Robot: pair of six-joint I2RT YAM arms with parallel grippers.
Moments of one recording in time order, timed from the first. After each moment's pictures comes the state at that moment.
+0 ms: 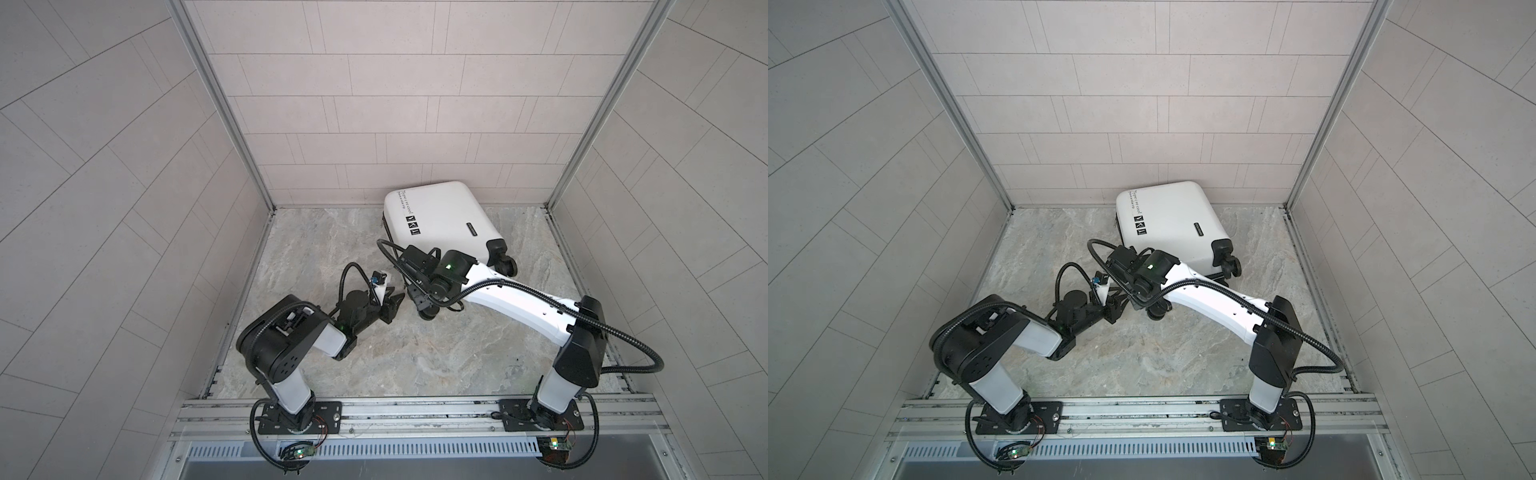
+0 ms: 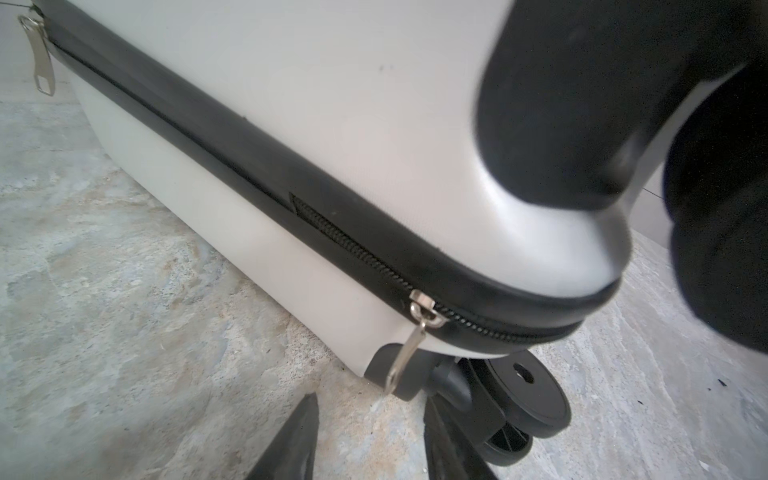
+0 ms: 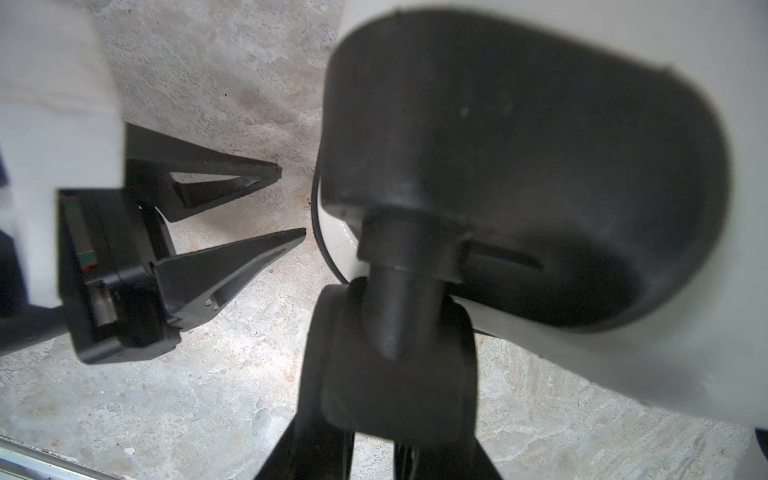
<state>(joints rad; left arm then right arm) -0.59 1.73 0.34 1.11 0.19 -0.19 0.91 1.72 1.62 -1.13 0.30 0.42</state>
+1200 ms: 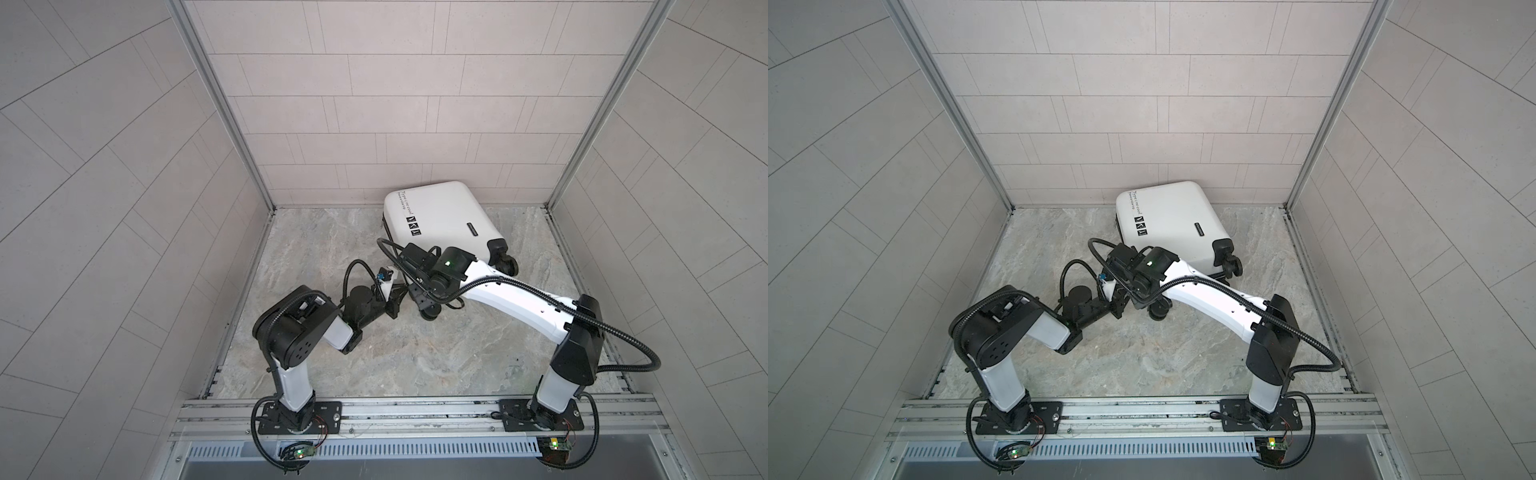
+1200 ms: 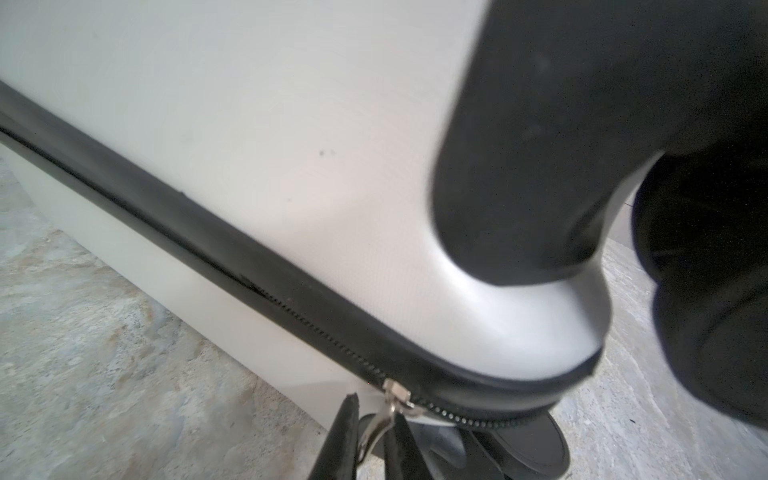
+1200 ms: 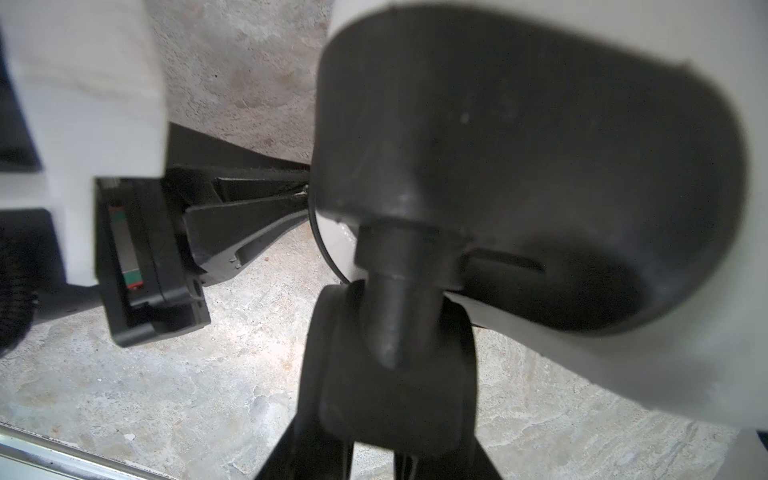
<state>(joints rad) -0.59 1.80 0.42 1.19 0.27 -0.16 0.90 1.74 1.66 -1.19 0.29 0.42</state>
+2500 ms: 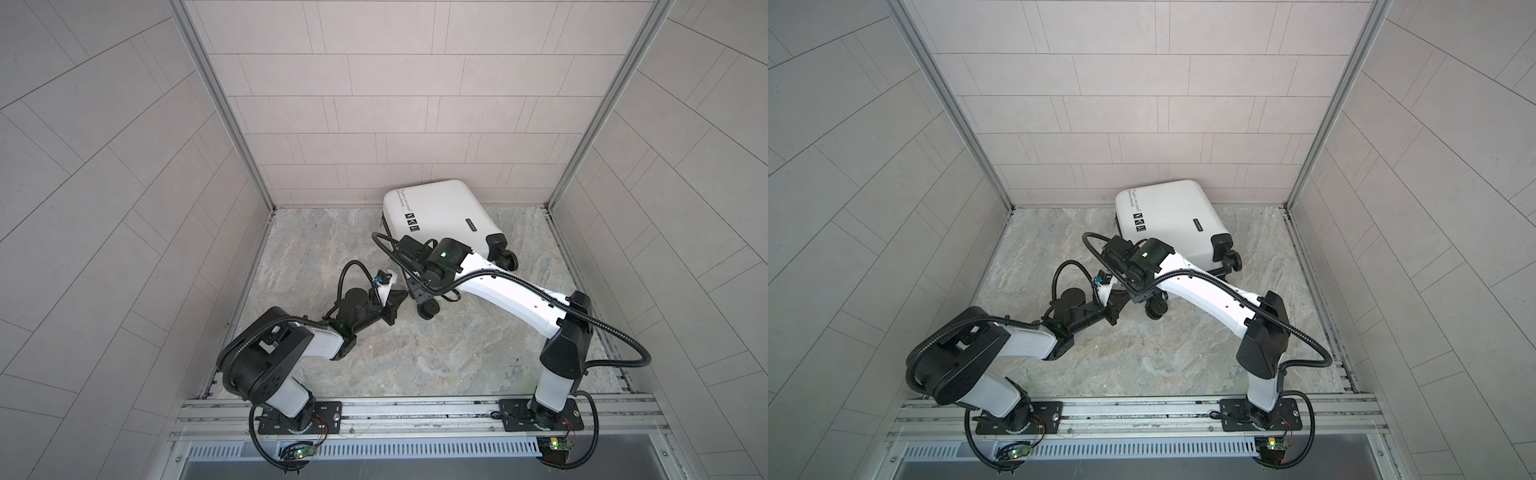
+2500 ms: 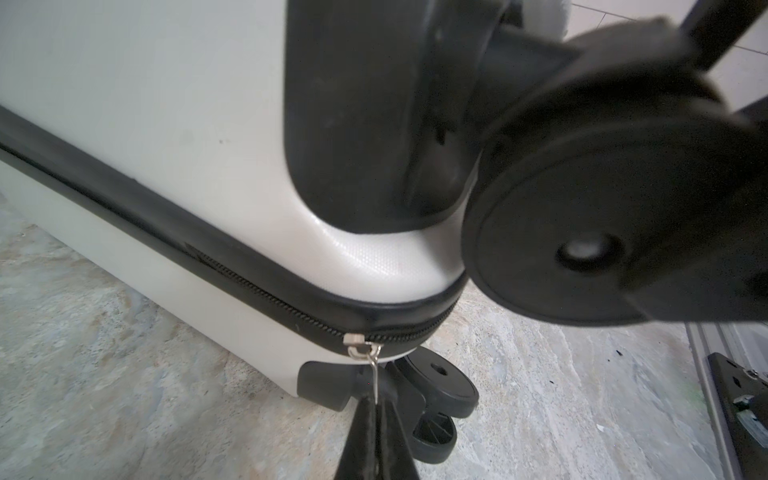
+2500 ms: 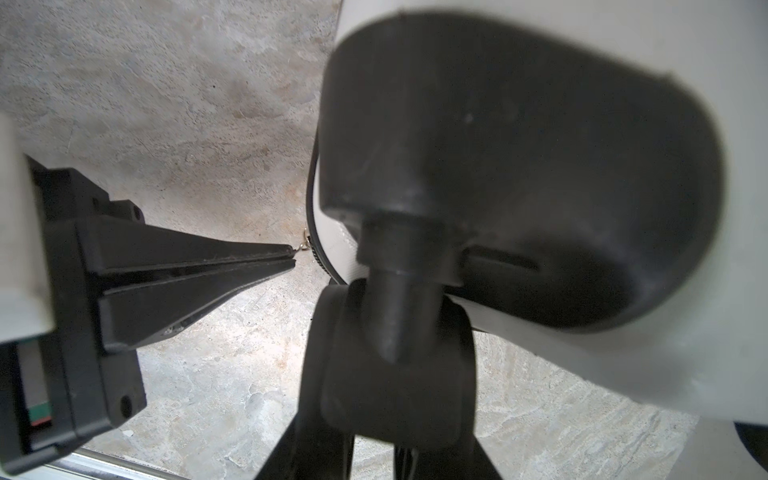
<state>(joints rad) -0.63 1.54 0.36 0.95 0.30 -0.17 0.89 1.81 1.80 -1.29 0.30 0.39</state>
